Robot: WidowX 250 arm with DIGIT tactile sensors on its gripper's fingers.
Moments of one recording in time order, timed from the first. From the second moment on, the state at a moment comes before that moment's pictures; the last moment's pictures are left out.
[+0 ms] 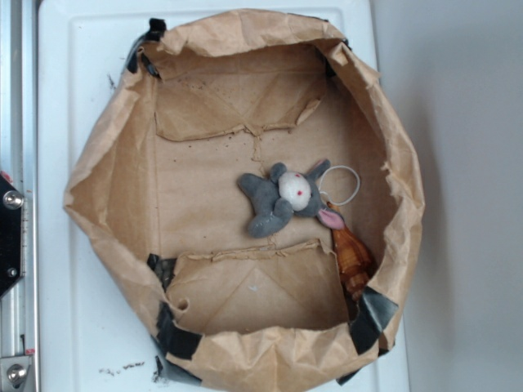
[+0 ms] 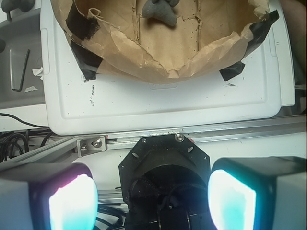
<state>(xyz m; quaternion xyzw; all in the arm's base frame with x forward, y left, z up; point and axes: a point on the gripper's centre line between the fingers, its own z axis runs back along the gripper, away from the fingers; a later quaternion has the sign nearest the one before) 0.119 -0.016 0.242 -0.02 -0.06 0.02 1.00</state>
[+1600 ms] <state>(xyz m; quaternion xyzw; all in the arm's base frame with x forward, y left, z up) 0.298 0.028 0.183 -0.08 -0.16 -0.02 0.98</state>
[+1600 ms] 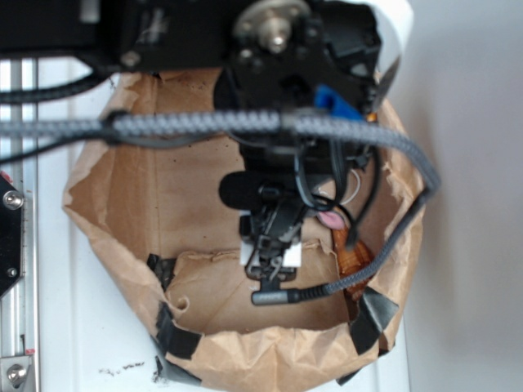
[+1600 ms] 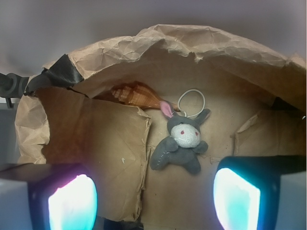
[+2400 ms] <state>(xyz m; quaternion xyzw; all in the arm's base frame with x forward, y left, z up) 0.287 0.032 0.096 0.00 -0.16 -0.03 0.99</state>
